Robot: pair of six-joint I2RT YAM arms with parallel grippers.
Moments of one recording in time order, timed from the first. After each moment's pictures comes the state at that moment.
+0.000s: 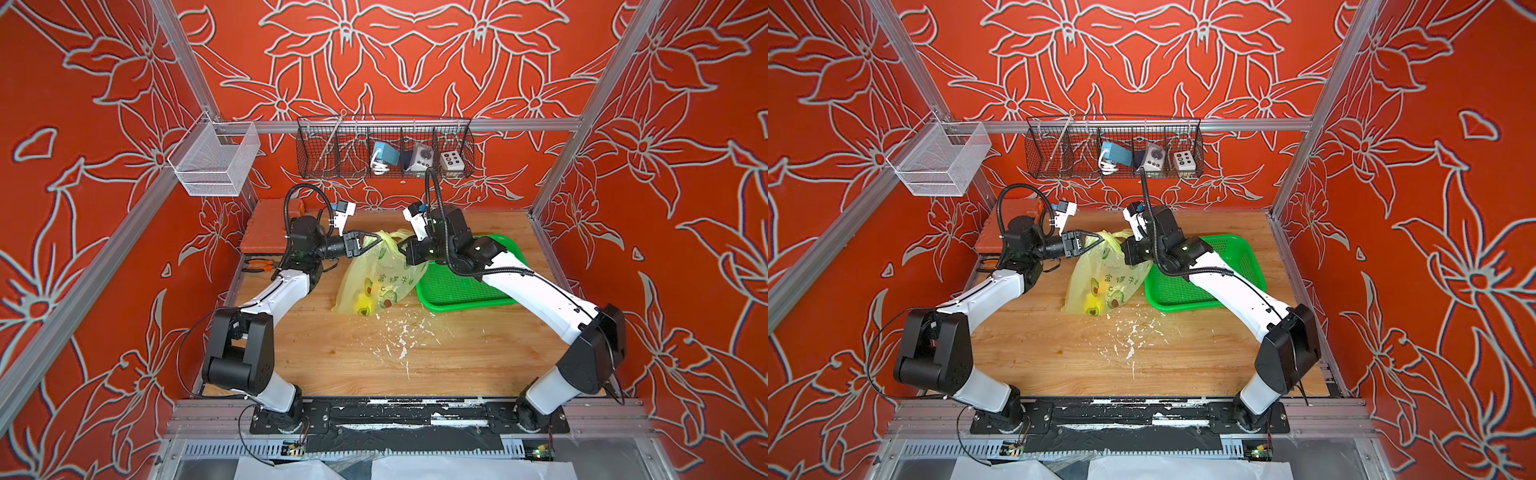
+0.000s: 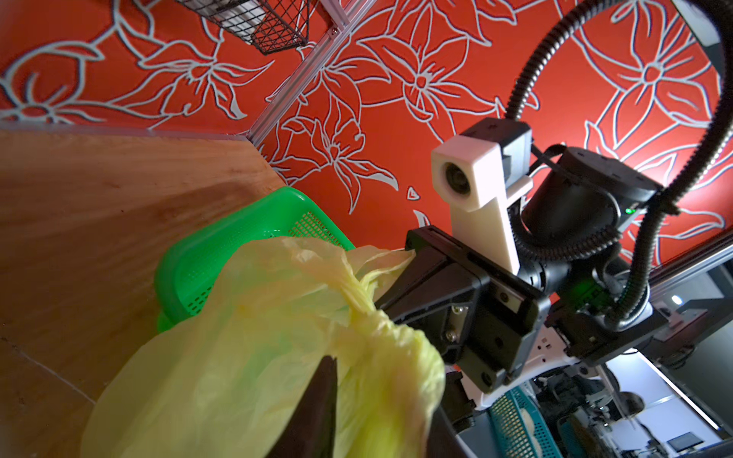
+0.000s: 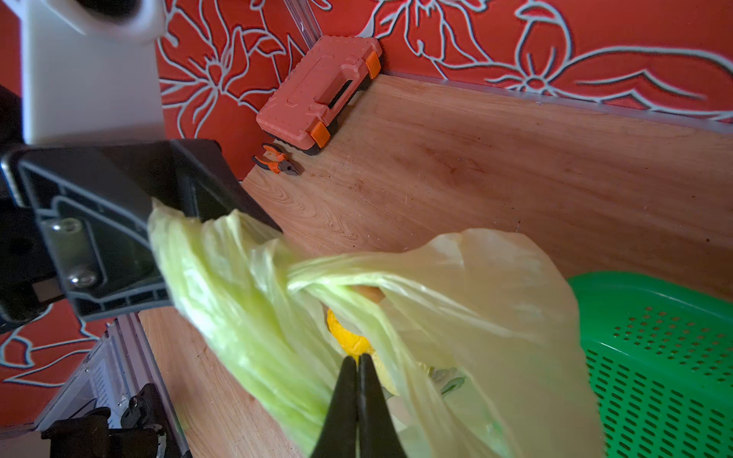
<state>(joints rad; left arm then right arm) -0.12 1.54 1.00 0.55 1.15 -0.78 0.68 1.61 1.49 -0.46 -0.27 0.28</state>
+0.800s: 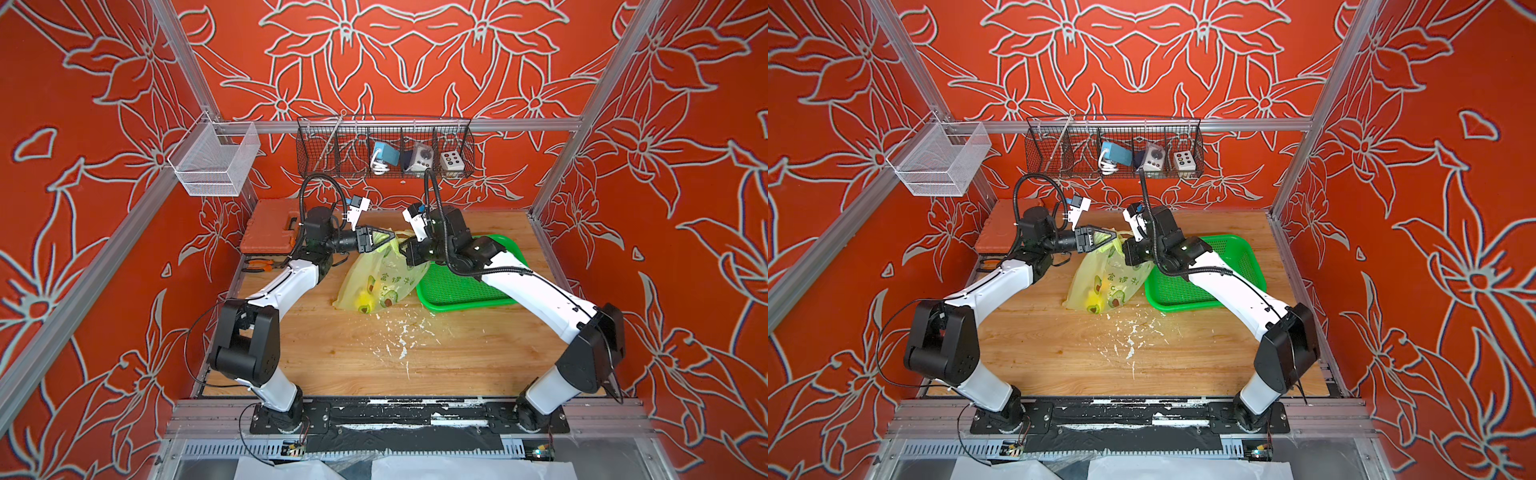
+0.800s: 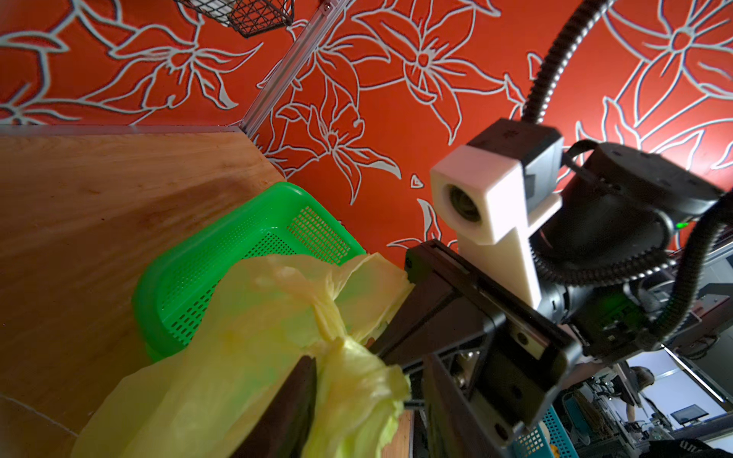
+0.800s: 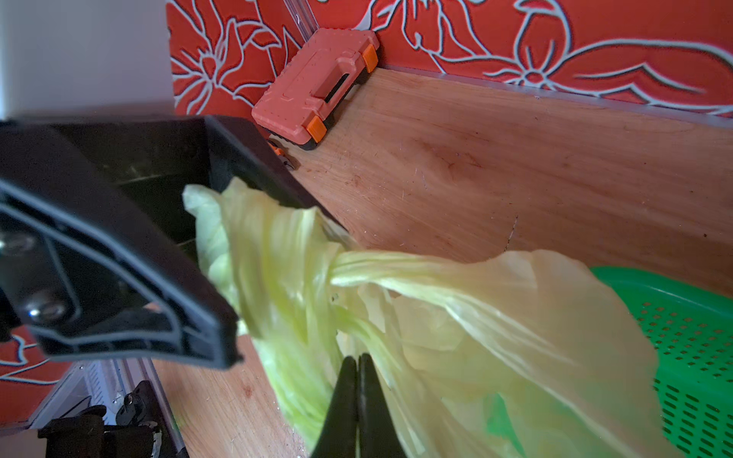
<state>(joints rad) -0.20 1.61 1.15 0.36 1.10 -0.65 0.68 1.61 1.49 -0.47 -0.26 0.27</state>
